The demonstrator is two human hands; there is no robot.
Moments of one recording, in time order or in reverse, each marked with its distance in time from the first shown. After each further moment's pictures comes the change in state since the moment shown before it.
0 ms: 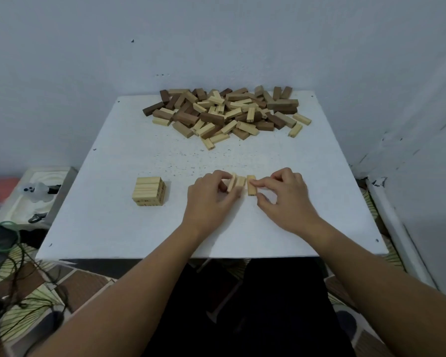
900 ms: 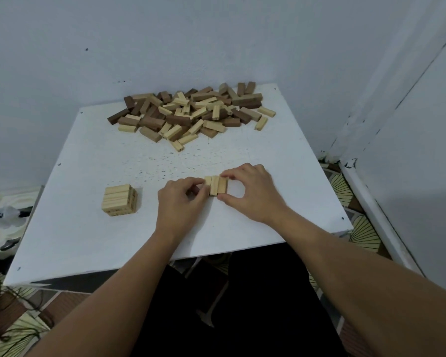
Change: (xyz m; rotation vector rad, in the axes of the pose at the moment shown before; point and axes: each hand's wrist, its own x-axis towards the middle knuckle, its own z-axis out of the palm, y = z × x) left_hand -0.006 0.000 0.000 -0.012 0.071 0.012; right_hand 0.002 -0.005 0.000 0.059 -0.011 -0.034
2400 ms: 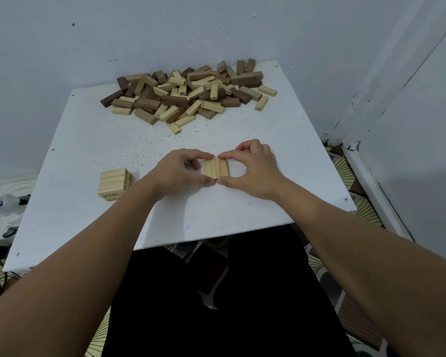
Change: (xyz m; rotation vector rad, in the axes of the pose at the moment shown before) left_hand 0.051 0.007 -0.025 -0.098 -0.556 -0.146; right_hand 0.008 -0.005 -0.016 0.001 -0.188 0.141
